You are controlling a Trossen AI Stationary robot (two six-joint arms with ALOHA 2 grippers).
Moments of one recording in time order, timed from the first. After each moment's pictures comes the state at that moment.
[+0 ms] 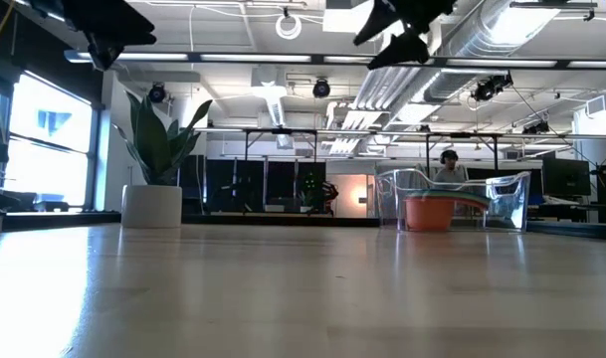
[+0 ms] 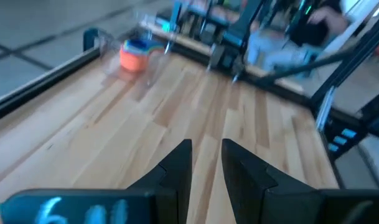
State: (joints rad) left arm 0.15 0.46 0.64 -0.52 -0.01 -0.31; right arm -0.34 1.28 1.26 -0.56 0.01 0.26
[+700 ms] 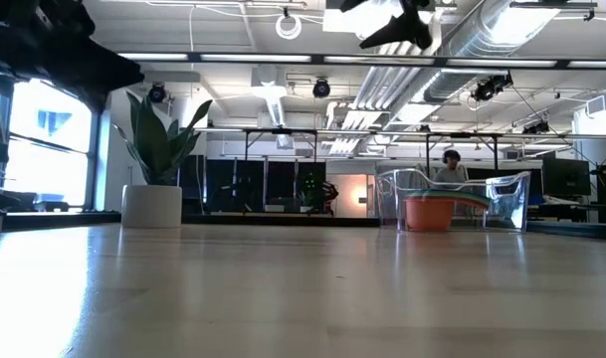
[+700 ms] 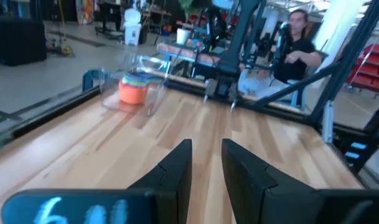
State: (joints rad) left arm 0.15 0.00 0.19 -0.25 -0.02 -0.21; right arm -0.13 1.28 1.26 -0.48 0.16 0.58
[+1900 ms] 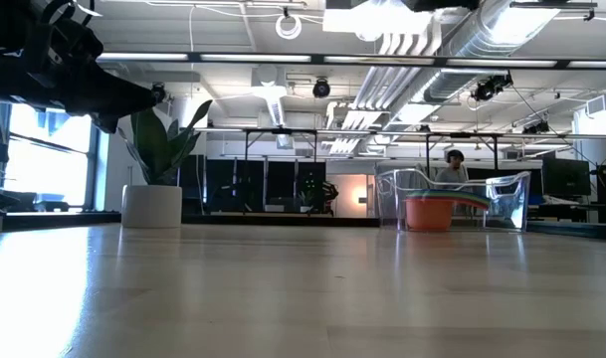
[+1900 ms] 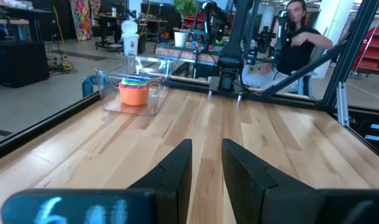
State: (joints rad) left arm 0.15 0.06 0.01 0.00 -0.01 -0.10; right arm -0.12 1.01 1.26 -0.67 0.26 0.23
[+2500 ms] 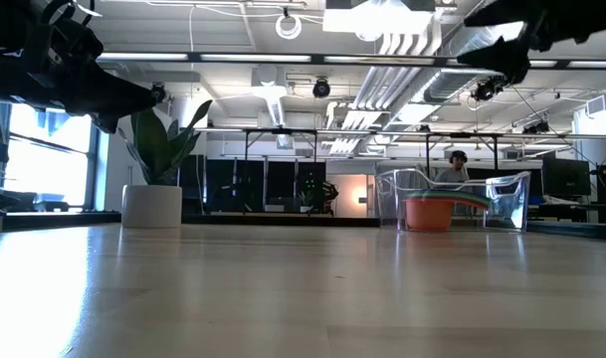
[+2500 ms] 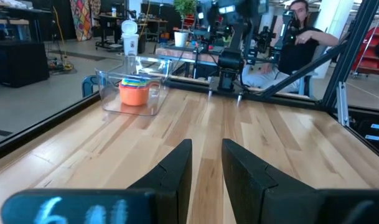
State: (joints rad) left arm 0.15 0.06 0.01 0.00 -0.01 -0.10; right arm -0.11 0.38 0.47 -0.20 0.12 0.30
